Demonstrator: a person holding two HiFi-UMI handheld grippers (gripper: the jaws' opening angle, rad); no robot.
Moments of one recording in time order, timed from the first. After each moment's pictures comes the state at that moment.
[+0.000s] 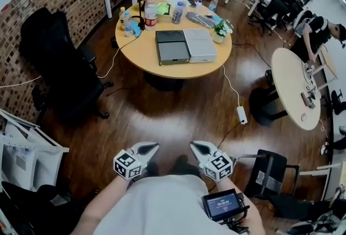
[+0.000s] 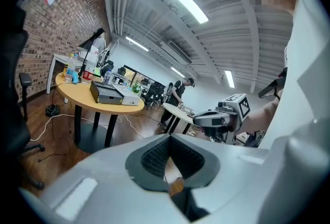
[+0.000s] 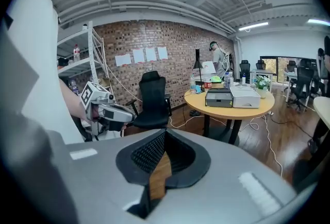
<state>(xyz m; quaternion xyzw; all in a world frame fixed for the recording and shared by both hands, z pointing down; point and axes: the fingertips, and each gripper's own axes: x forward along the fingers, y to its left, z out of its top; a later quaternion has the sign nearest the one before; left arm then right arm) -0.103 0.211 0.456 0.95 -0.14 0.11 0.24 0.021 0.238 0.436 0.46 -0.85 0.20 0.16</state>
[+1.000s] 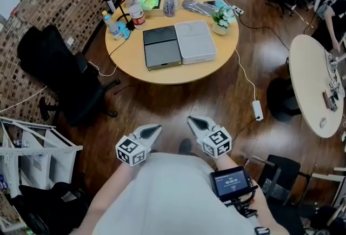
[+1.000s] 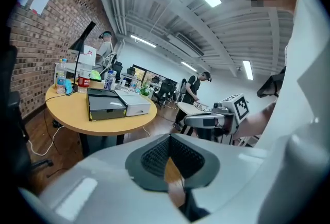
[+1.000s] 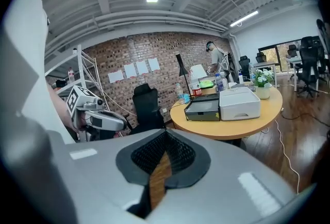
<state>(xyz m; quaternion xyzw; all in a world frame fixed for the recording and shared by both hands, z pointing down) 0.052 0.066 0.448 0.94 -0.21 0.16 0.22 0.161 0.057 0.453 0.44 -0.87 0.22 0.08</state>
